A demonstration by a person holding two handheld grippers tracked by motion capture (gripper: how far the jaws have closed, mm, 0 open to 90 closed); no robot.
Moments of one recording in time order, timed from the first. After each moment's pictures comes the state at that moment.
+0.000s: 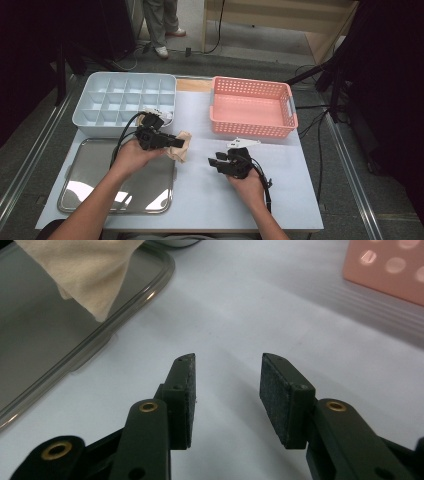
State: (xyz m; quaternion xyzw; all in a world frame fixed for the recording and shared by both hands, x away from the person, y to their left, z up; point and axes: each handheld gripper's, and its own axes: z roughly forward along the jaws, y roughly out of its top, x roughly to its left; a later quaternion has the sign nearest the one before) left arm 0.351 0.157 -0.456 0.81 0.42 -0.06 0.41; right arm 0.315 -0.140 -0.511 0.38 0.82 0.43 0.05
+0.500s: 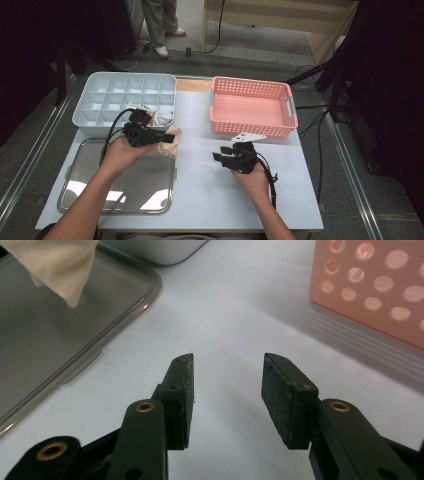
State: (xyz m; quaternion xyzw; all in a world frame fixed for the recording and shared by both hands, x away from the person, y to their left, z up) left arm 0.349 0.186 -0.444 0.79 0.44 -0.05 0.42; right arm 0.325 -0.150 -0.495 0.38 0.82 0.43 0.06
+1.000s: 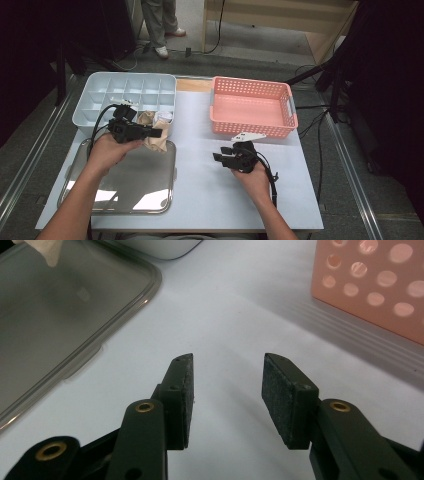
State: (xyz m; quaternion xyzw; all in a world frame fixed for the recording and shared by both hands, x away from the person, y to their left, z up) left arm 0.347 0.221 -0.433 0.77 0.46 -0.03 0.44; right arm 0.327 -0.151 -0.496 0.38 0.82 0.42 0.05
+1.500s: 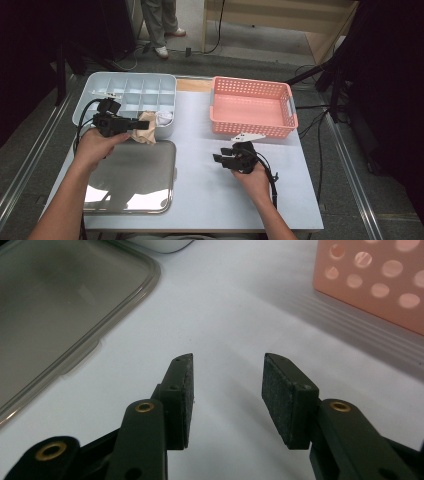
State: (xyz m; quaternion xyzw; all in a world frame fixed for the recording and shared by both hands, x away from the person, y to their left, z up) left arm 0.354 0.256 -0.425 0.75 0.49 -0.01 0.45; right arm 0.327 -0.151 -0.499 0.39 0.82 0.42 0.05
